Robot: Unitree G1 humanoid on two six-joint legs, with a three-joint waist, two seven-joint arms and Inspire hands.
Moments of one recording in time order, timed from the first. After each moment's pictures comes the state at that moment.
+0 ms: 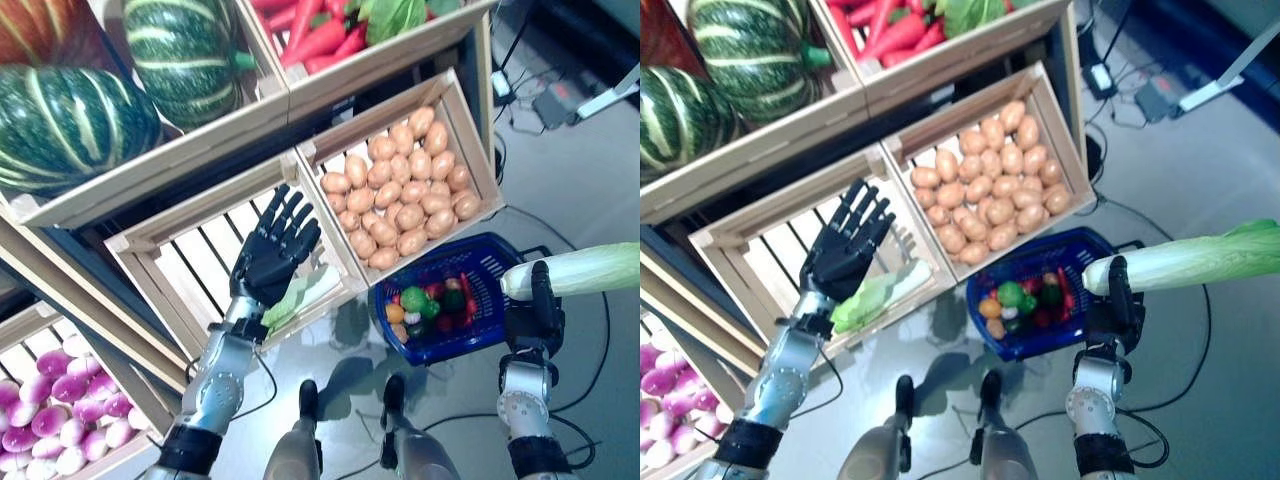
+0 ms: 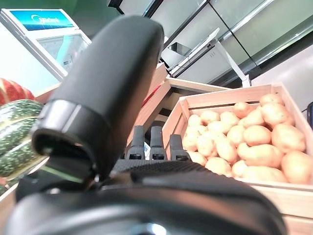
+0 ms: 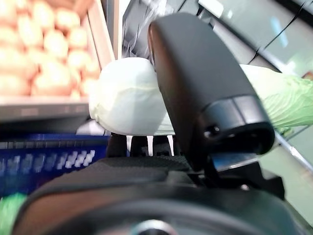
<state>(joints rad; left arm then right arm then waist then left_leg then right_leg) -0.19 0.32 -0.11 0.01 -1.08 -0.11 -0.20 -0.19 -0.24 -0.11 0.42 1.42 -0.44 -0.14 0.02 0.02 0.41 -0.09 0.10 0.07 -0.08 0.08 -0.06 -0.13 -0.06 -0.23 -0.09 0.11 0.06</state>
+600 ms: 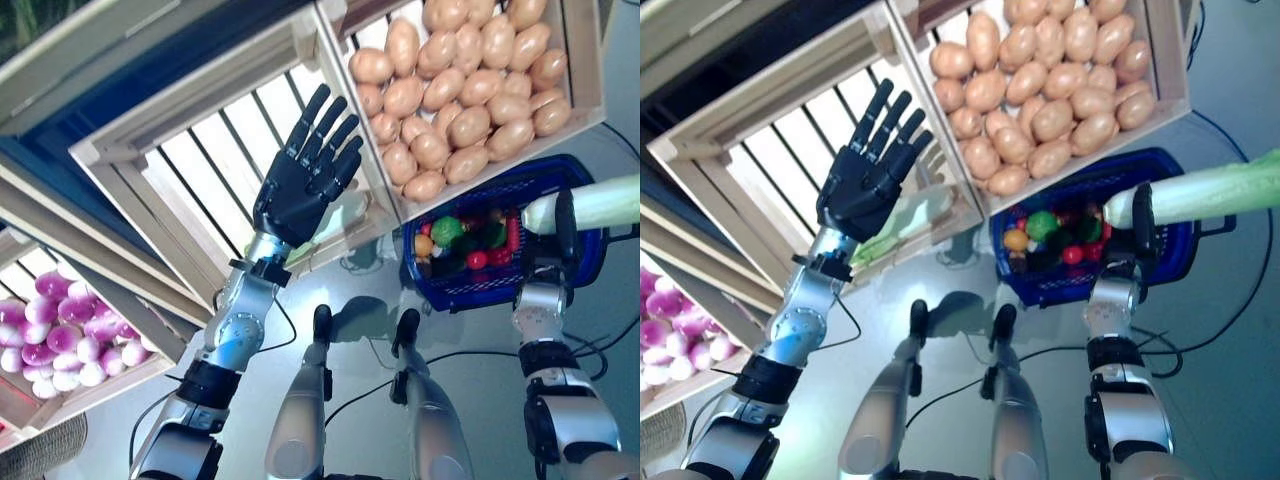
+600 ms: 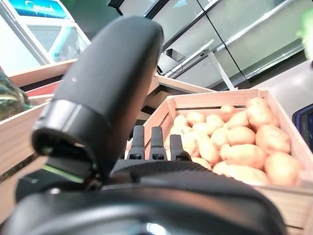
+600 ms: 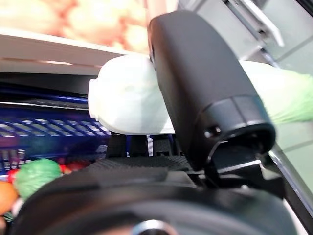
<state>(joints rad) -0.50 0.34 -0.20 0.05 -1.16 -0.11 -0.25 -0.69 -0.41 -0.12 0.78 1.49 -0.37 -0.15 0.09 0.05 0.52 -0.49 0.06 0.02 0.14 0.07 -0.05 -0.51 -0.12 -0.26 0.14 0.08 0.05</state>
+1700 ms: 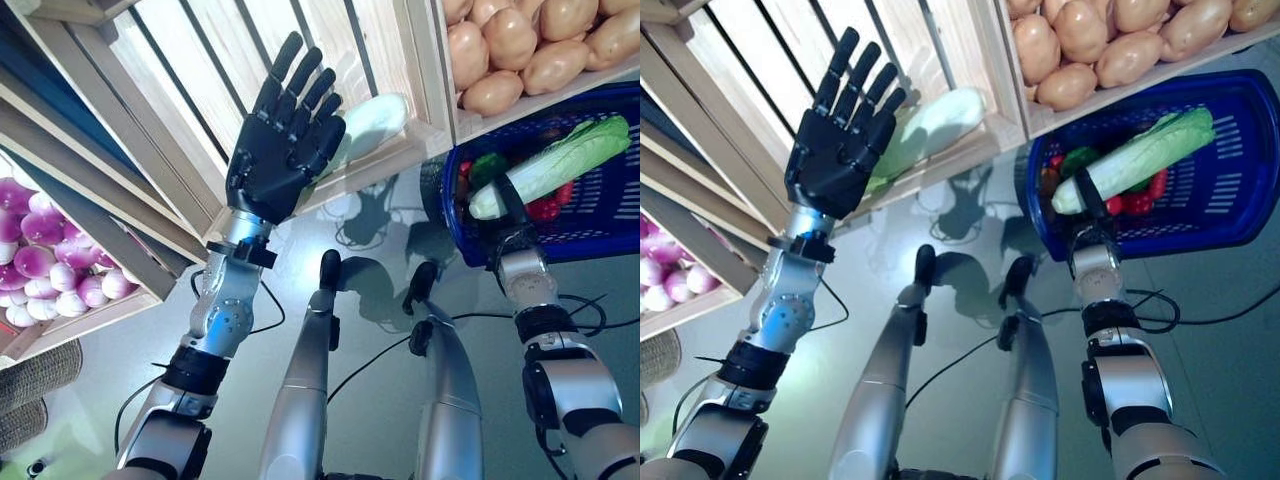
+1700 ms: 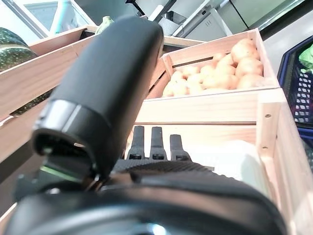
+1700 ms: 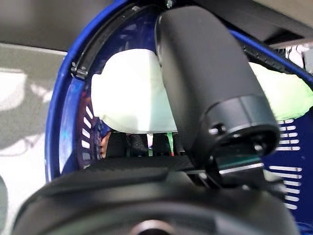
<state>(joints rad) -0.54 0.41 -0.19 0.04 -1.09 -0.23 -0.21 -0.85 -0.42 -0.03 0.90 1.42 -0.06 -0.32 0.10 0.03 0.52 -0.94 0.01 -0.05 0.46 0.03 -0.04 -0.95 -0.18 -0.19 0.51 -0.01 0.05</state>
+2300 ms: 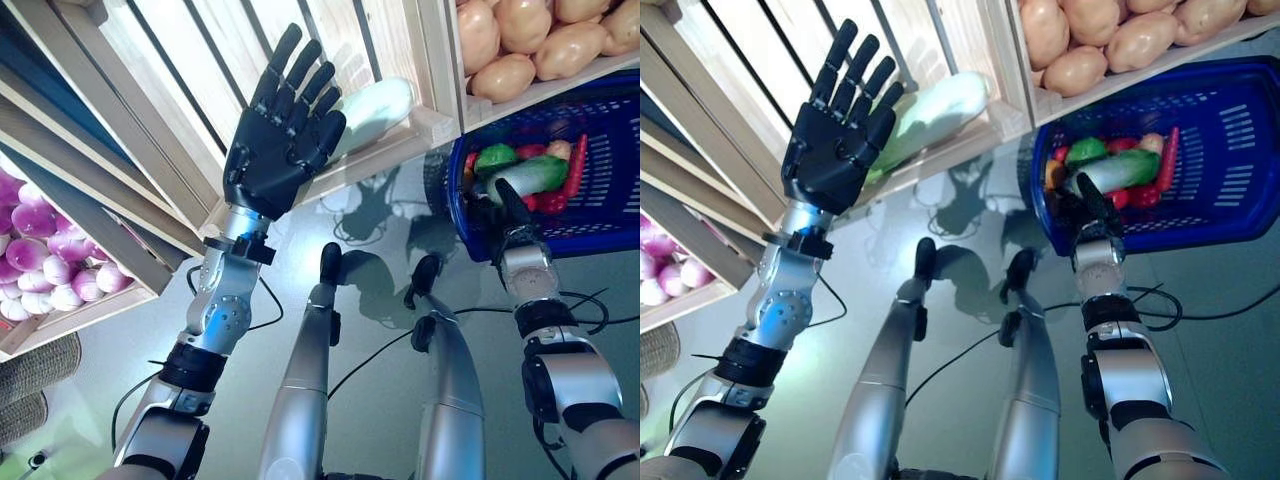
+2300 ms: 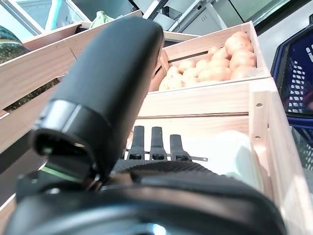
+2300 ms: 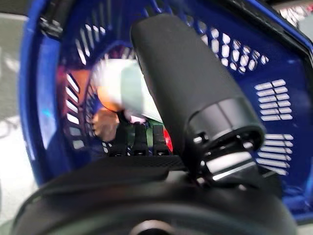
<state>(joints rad) -0.55 0.43 -0.19 0.04 -1.09 -0.24 -0.19 -0.88 -0.42 -0.05 0.94 1.41 -0.14 -0.47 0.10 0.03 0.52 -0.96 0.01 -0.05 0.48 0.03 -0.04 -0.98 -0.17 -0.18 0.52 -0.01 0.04</state>
